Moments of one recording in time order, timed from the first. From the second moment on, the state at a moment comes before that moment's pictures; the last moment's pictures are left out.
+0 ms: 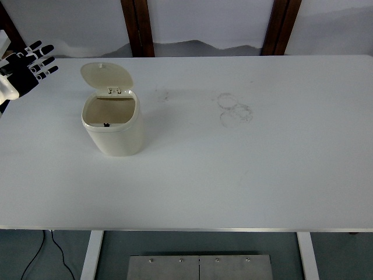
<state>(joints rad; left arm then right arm) -0.93 0.79 -0.40 -0.96 -0.39 -0.13 -0.02 0.03 0.00 0.22 0.16 -0.38 -0.02 -0.06</state>
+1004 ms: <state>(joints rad) -1.52 0.88 0.22 -1.11 -0.05 -0.27 0.11 0.03 0.00 0.22 0.16 -0.38 -0.02 -0.06</state>
